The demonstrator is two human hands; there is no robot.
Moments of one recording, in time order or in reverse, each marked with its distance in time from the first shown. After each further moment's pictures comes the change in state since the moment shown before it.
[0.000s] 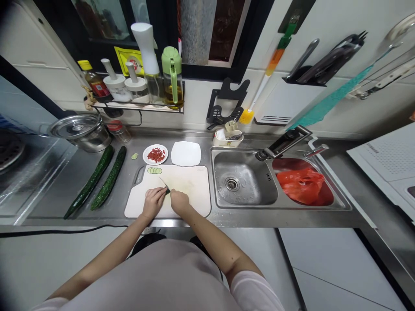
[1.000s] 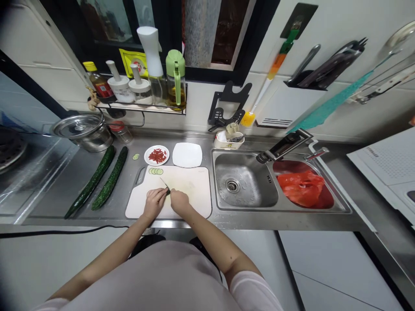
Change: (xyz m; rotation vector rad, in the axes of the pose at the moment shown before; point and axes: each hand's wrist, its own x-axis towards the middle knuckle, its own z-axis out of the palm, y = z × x) left_hand 0.001 0.002 -0.001 -0.012 -0.023 -0.054; right_hand 0.003 -0.006 -0.009 0.012 0.013 0.003
